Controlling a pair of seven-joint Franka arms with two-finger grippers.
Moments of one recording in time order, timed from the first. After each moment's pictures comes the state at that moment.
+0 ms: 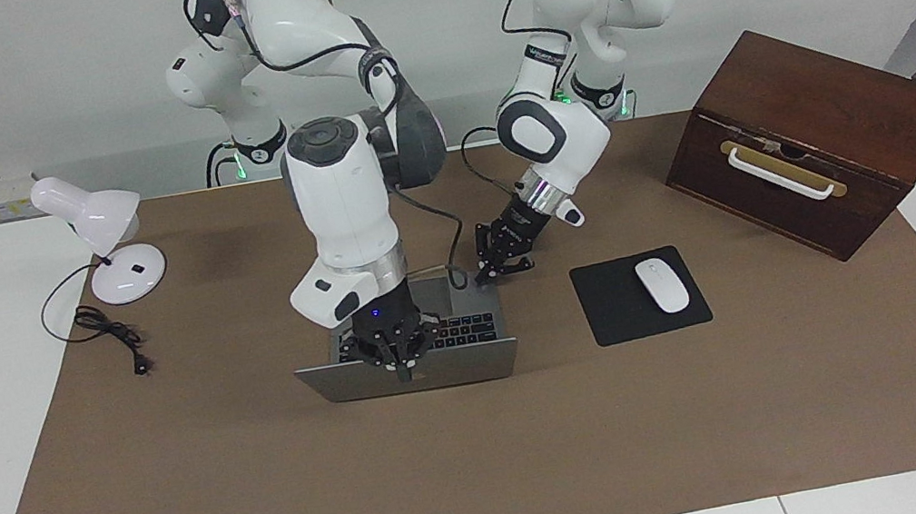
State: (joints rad) left arm -0.52 0.25 -0.19 -2.23 -1.89 2.85 -1.16; right arm 0.91 0.71 -0.82 -1.22 0.52 2.00 0.17
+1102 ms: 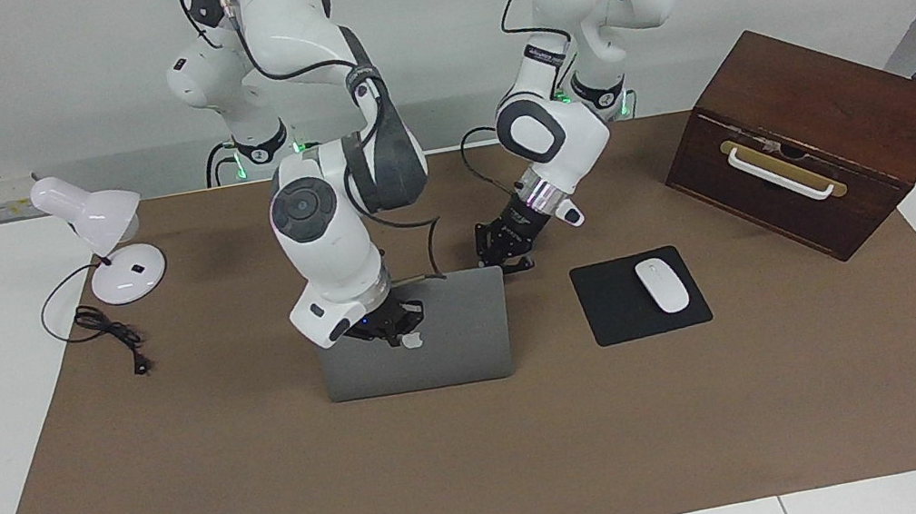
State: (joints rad) left arm -0.53 0.25 -0.19 -2.23 -1.89 2.85 -1.16; right arm 0.94 0.67 -0.83 -1.41 0.61 1.81 0.13
